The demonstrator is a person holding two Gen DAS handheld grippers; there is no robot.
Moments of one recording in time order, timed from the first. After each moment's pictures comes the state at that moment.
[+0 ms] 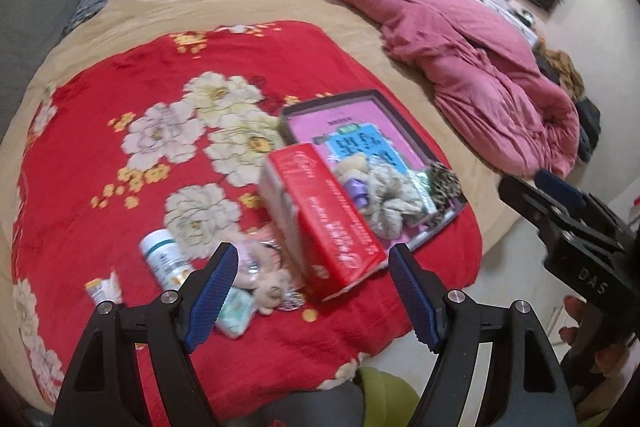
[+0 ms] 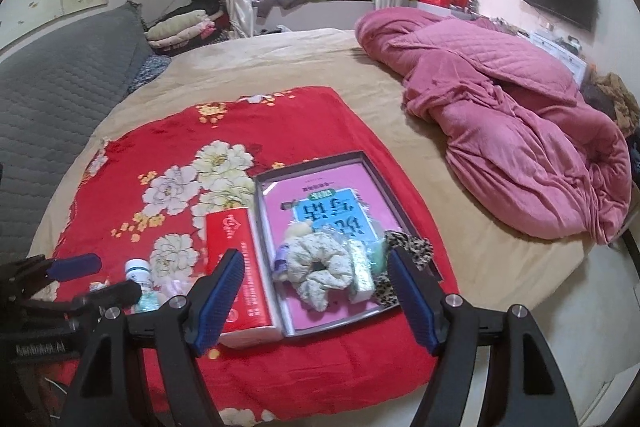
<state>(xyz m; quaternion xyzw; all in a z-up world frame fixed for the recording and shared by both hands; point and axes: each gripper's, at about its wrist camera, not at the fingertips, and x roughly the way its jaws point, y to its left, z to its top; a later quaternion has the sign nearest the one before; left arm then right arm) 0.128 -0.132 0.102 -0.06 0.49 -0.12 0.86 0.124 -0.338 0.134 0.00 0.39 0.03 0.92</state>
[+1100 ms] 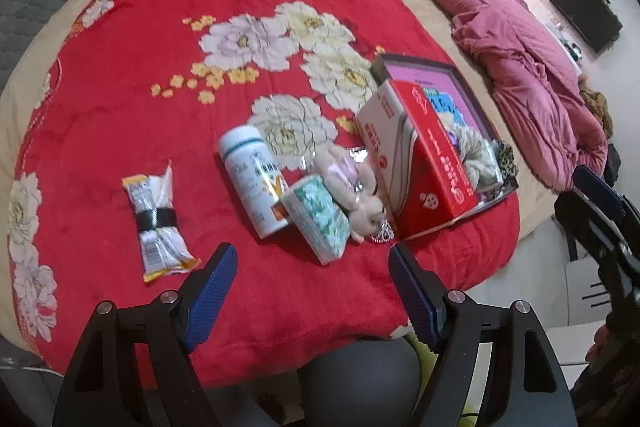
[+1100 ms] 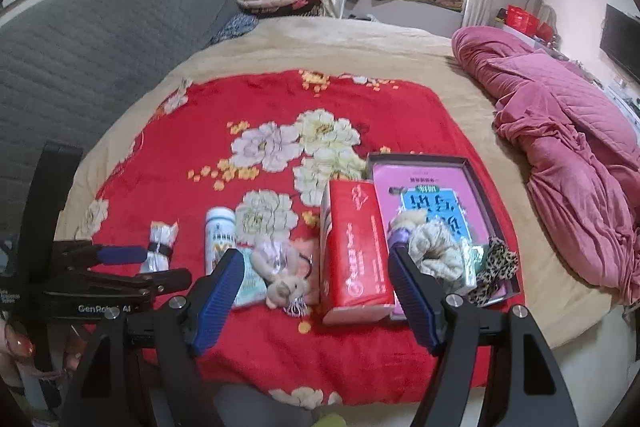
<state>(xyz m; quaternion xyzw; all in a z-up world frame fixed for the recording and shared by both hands) 0.088 -0.036 0.027 -0.14 0.55 -0.06 0.82 0.090 -0.218 0.114 -0.09 0.41 0.15 0.89</state>
